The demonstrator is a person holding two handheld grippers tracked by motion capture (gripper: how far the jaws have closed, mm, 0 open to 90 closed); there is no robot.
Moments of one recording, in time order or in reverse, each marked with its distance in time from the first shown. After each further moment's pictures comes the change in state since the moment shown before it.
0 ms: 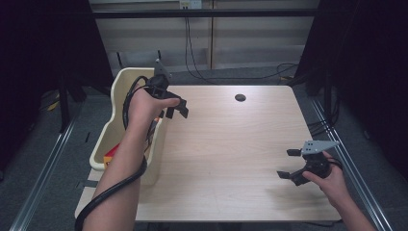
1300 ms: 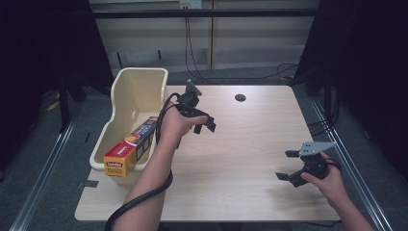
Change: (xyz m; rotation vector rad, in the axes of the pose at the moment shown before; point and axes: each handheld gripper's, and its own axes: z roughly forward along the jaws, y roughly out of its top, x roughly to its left) left arm -0.040 -0.009 0.078 -0.005 -0.110 0.140; right arm 0.002 -0.002 0.004 0.019 0.001 -0.014
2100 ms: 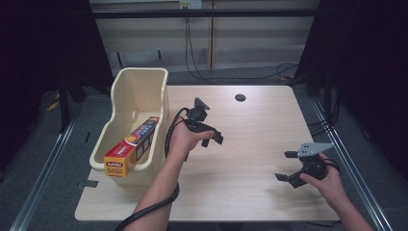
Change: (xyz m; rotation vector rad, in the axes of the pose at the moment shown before) left arm -0.003 -0.022 0.046 -0.005 -0.065 0.054; right arm 0.001 -0.002 0.004 0.010 0.006 -0.004
